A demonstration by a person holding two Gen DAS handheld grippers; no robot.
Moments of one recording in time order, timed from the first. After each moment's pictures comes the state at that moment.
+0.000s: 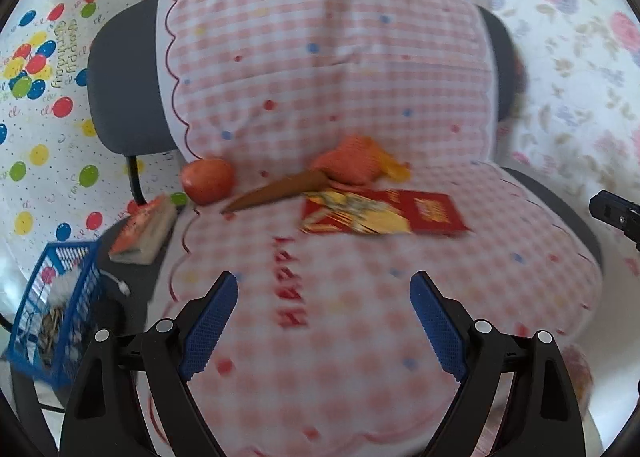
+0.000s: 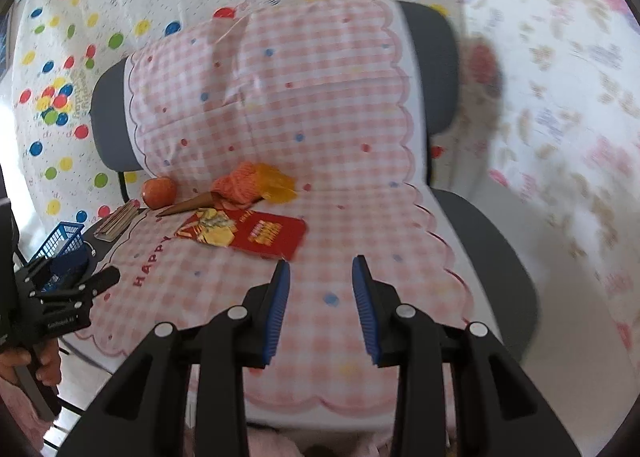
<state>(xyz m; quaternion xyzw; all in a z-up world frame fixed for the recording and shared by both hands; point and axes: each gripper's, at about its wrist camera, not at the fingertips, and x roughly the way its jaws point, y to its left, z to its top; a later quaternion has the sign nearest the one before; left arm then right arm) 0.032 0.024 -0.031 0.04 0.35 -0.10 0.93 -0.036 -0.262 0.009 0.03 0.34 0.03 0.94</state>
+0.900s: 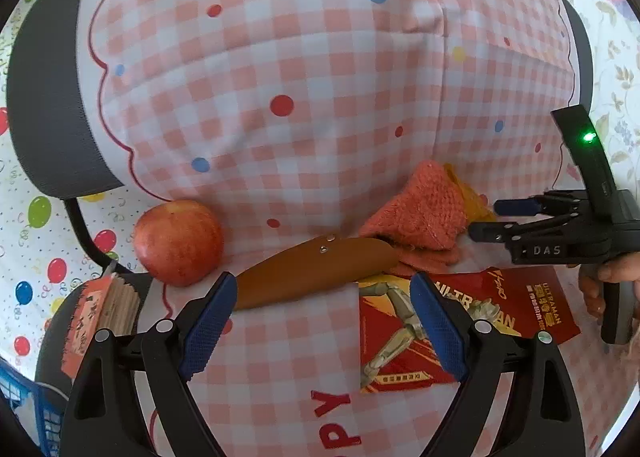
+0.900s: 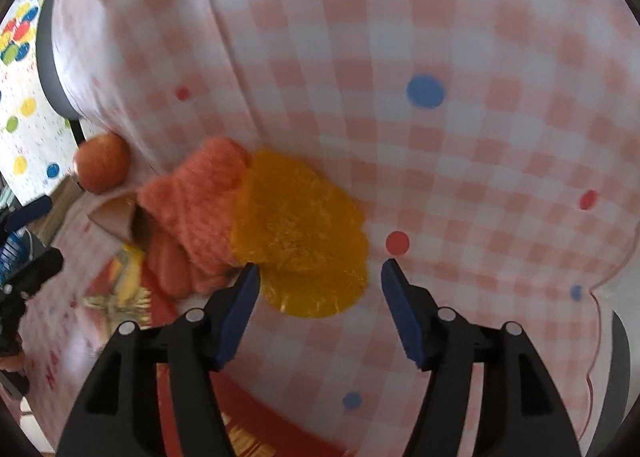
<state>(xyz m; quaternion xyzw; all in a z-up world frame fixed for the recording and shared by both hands) 0.202 0.024 -0.069 0.05 0.38 -0.11 0.92 0.250 -0.213 -0.108 -0.03 0.50 0.18 0.85</state>
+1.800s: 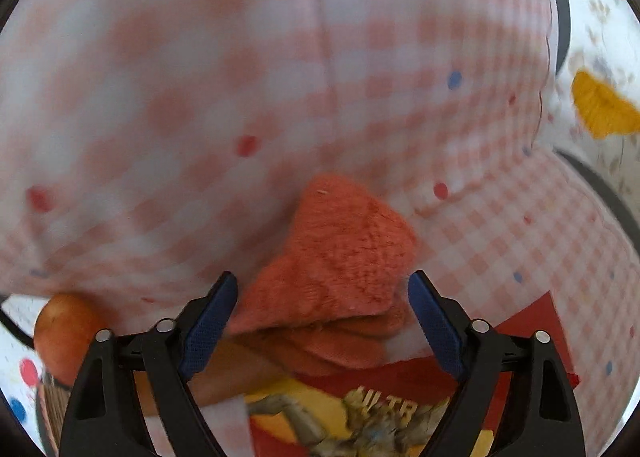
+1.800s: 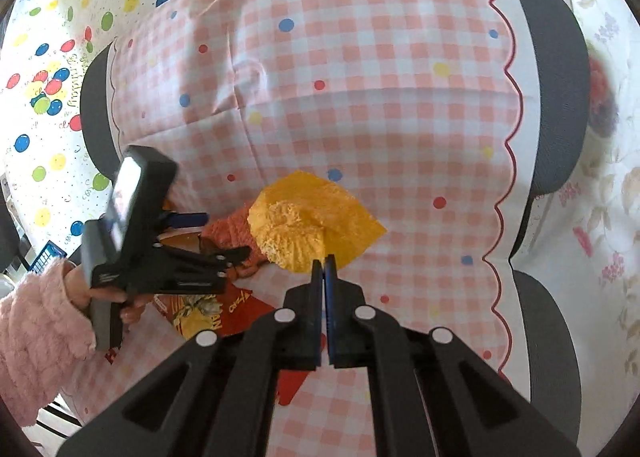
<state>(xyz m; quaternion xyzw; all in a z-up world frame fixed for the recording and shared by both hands) 0.279 -0.079 -0.098 0.14 0.45 -0.21 0.86 0.130 -0.280 0.004 0.02 0.38 0.12 0.92</state>
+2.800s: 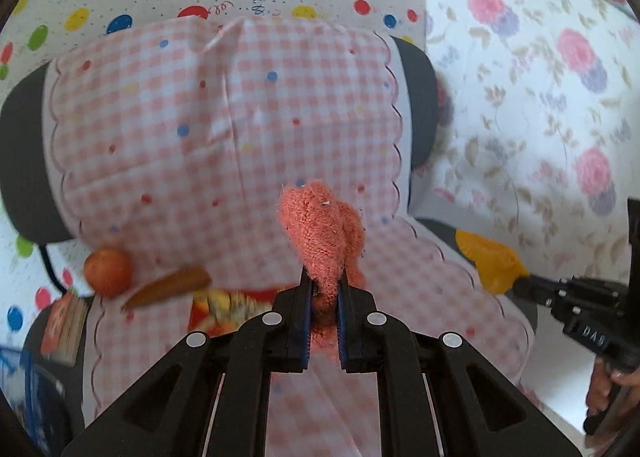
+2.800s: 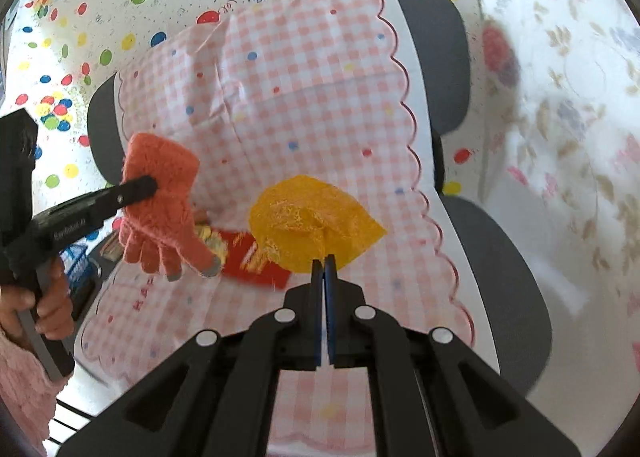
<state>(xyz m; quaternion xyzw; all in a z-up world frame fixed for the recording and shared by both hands) 0.049 -0.067 0.024 0.03 0.30 -0.24 0.92 -0.032 -0.315 0.019 0.07 0.36 0.05 0.93</state>
